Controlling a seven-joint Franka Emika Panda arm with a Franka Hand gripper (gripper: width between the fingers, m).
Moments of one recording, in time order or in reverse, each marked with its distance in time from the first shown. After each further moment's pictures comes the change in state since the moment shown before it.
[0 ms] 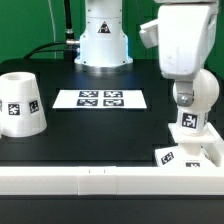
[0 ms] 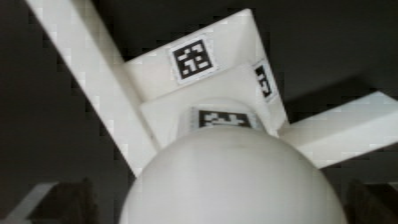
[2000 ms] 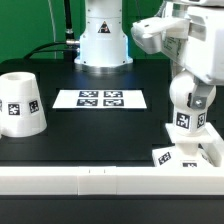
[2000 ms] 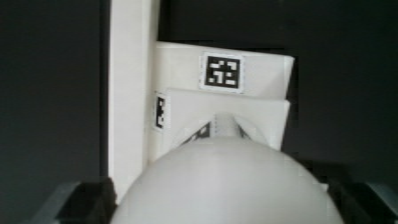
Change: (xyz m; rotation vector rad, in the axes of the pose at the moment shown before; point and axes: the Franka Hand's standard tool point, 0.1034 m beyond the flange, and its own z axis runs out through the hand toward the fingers) arm -0.008 0.005 0.005 0.018 -0.044 -0.340
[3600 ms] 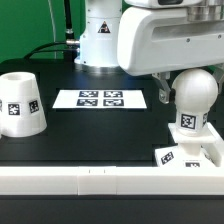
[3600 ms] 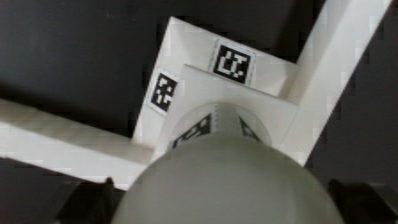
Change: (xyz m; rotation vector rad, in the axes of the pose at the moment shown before) arm 0.009 -0.004 -0.001 0.054 0.023 1.334
